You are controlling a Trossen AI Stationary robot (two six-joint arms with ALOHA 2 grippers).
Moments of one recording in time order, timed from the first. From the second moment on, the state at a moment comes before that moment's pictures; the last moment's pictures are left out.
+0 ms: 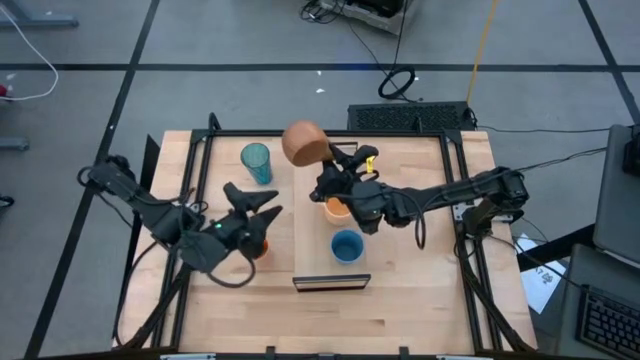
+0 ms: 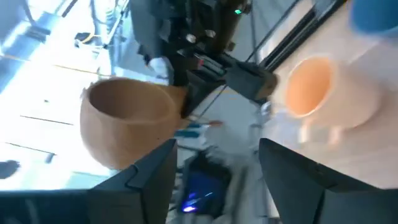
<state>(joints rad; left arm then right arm) -0.60 1.32 1.35 -0.45 -1.21 0.78 0.18 1.71 1.49 0.24 1.25 -0.73</state>
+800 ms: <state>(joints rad) -0.42 1.42 1.40 -0.25 -1.20 1.61 0.16 1.71 1.49 0.09 1.17 -0.60</state>
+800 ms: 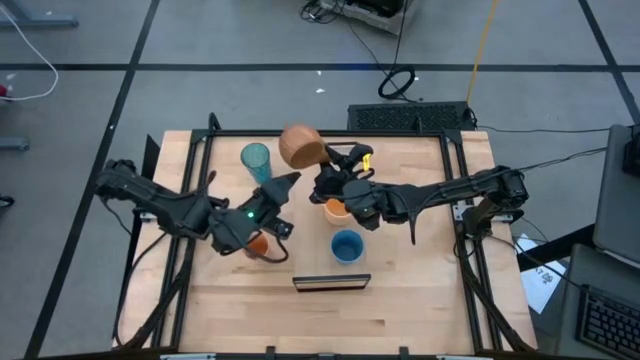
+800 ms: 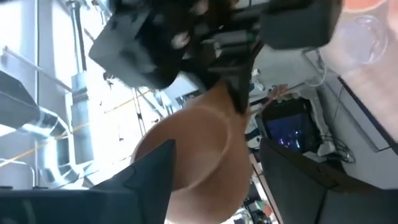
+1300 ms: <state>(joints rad) -0.33 1.42 1.40 -0.35 -1.19 1.58 0.16 1.73 1.49 0.04 1.12 -0.59</state>
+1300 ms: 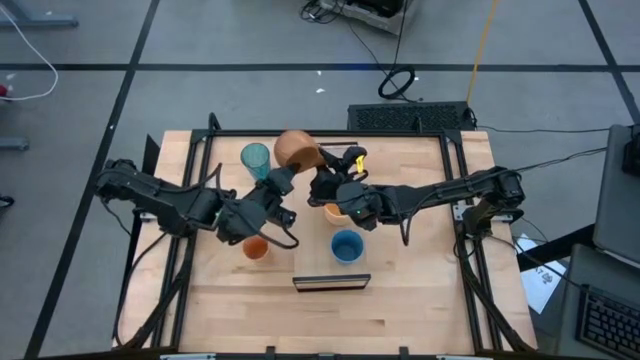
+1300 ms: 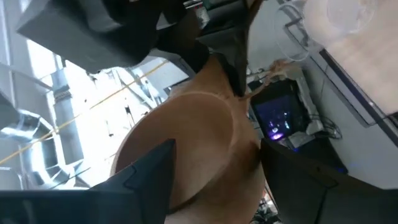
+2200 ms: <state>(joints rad) -0.33 1.43 1.40 -0.66 -1.21 1.46 0.16 1.73 1.49 0.00 1.06 -0.67</state>
